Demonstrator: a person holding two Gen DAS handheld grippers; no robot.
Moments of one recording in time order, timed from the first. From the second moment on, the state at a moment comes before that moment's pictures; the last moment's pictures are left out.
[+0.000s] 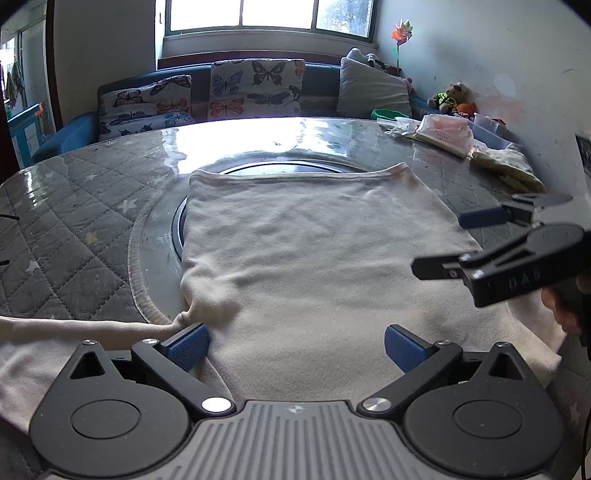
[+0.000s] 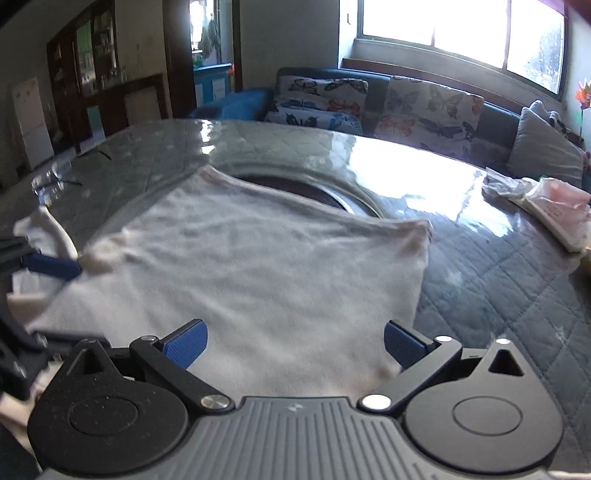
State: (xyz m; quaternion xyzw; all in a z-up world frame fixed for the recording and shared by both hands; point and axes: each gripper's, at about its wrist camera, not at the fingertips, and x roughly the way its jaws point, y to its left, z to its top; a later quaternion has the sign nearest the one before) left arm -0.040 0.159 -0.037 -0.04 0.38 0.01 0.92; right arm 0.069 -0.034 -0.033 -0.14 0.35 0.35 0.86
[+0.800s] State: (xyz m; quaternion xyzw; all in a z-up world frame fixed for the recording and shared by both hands) left arm -0.045 0.148 -0.043 0.00 0.37 0.02 0.93; right arm 0.153 0.007 -0.050 -0.16 0.37 0.31 0.86
